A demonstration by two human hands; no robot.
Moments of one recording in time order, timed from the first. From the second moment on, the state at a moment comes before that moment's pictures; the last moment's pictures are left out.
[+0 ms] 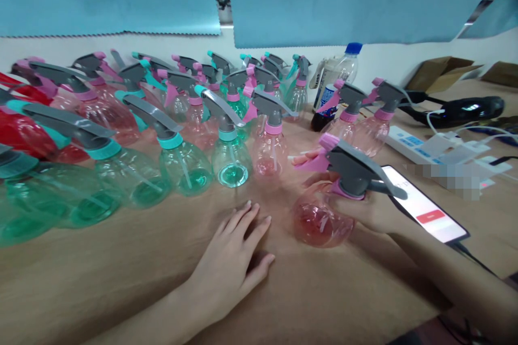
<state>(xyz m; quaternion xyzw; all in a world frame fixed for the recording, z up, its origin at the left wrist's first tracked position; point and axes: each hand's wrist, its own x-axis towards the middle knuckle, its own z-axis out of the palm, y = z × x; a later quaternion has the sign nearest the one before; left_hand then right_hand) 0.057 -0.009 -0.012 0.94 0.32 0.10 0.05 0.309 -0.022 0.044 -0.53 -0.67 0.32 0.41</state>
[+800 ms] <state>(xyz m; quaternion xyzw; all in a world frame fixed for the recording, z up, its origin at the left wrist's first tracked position) 0.057 -0.009 -0.013 0.94 0.32 0.10 0.06 0.313 -0.023 0.044 -0.52 -0.66 0.33 0.42</state>
